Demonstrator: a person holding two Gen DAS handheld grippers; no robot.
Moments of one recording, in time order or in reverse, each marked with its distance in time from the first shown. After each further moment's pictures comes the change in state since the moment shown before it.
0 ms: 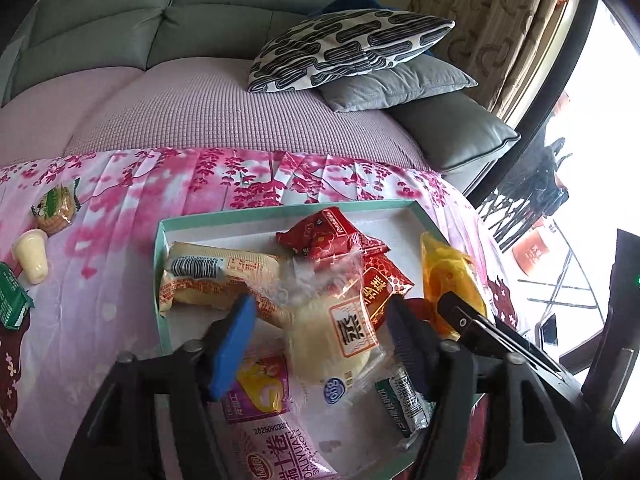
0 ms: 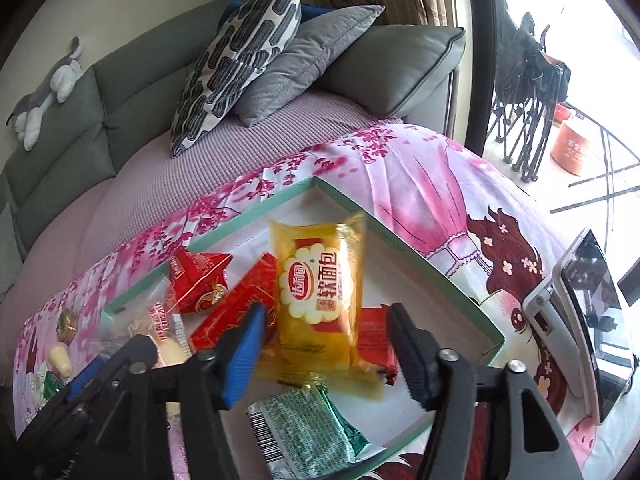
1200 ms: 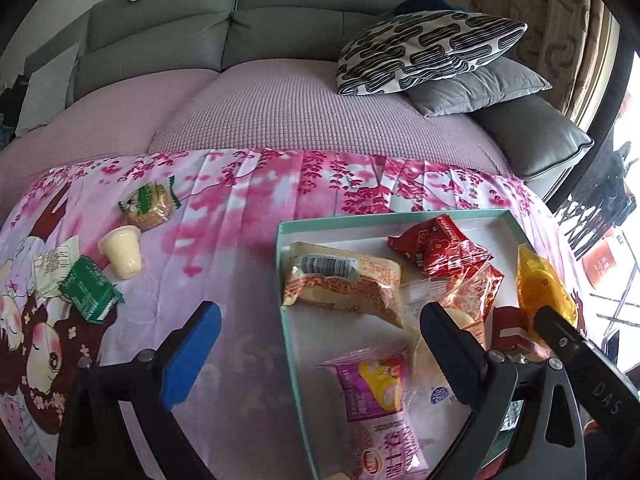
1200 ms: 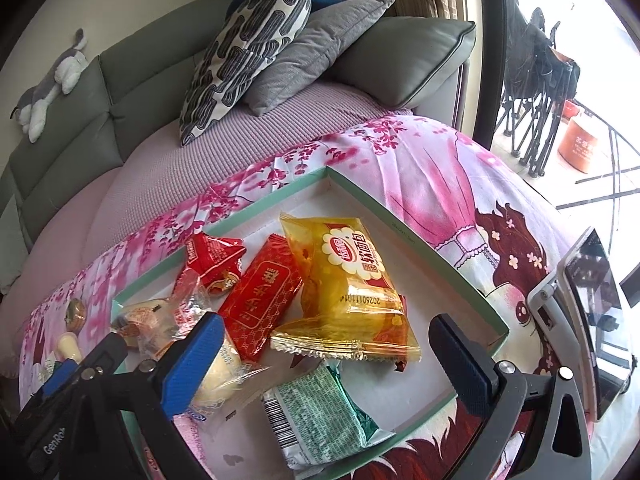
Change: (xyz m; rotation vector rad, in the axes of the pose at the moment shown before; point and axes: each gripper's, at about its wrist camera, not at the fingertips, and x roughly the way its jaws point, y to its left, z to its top) left arm -0.015 0.035 0.004 -0.031 0.006 0.316; right arm -0.008 0.008 0.002 -0.022 0.041 0.020
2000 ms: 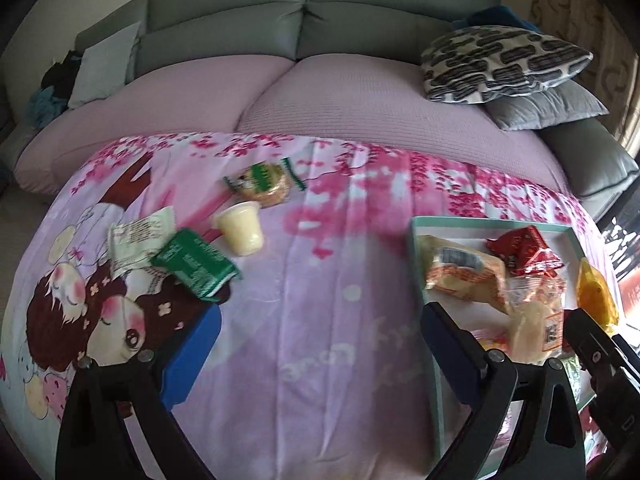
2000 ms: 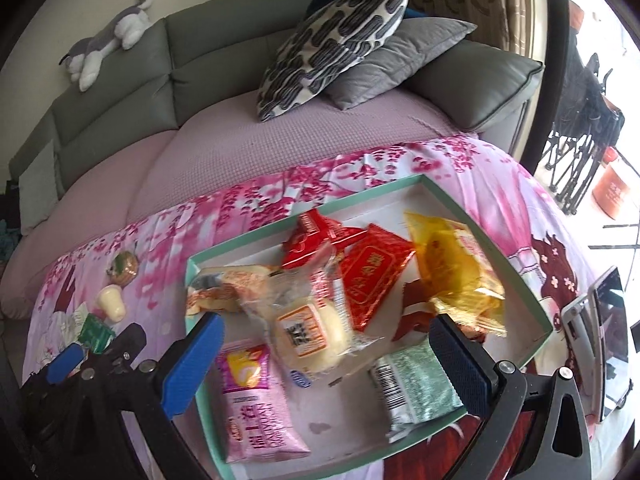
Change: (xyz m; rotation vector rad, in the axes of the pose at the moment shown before) left arm -0.022 0.080 -0.009 -0.120 0.025 0.176; right arm -0.029 0.078 -0.017 -0.179 0.017 0.098
